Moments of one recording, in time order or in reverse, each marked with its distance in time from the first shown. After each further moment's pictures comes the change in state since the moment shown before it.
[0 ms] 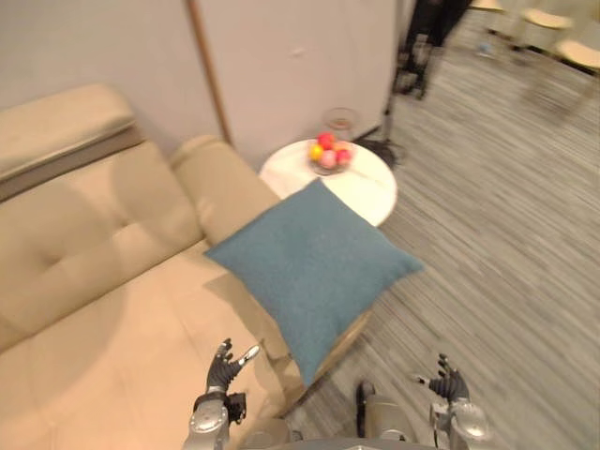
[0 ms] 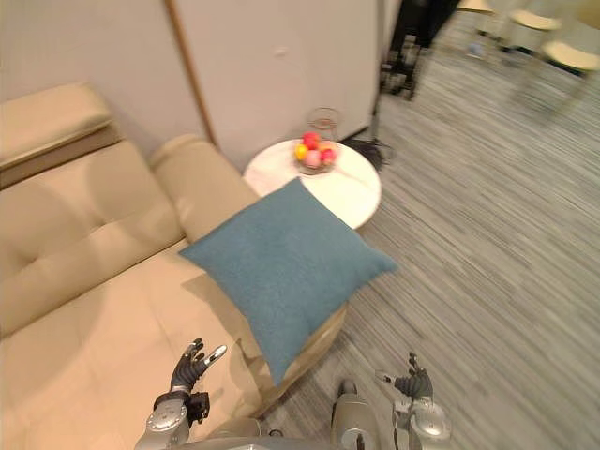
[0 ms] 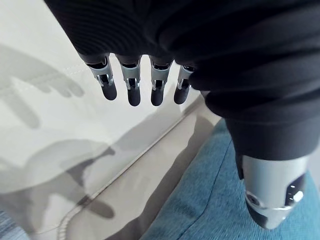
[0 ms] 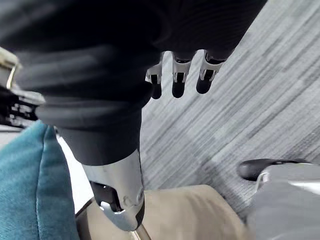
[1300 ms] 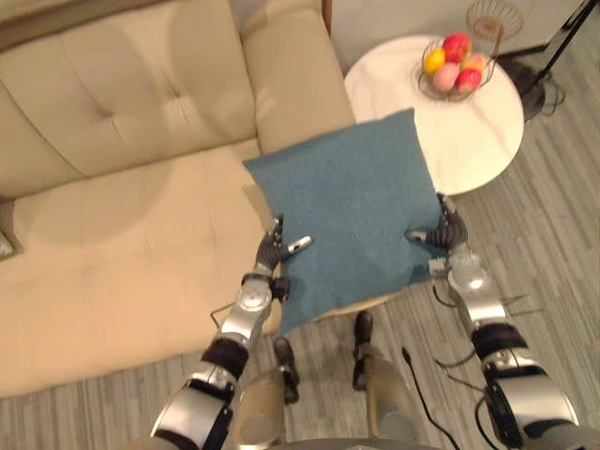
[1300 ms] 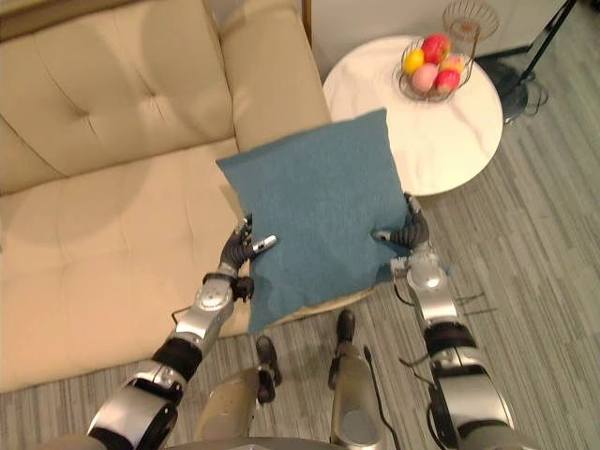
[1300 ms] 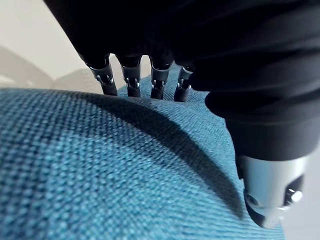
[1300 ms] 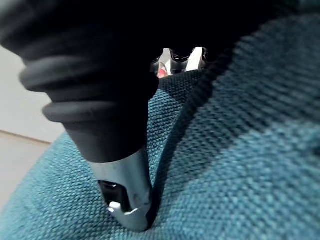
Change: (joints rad) left arm -0.638 0.027 -0.256 0.034 -0.096 -0.020 0.074; right arm -0.746 -0.222 0.220 -0.048 -0.049 -0.010 -0.072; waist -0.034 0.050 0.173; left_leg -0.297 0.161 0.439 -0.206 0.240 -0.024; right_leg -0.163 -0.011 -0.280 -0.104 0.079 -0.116
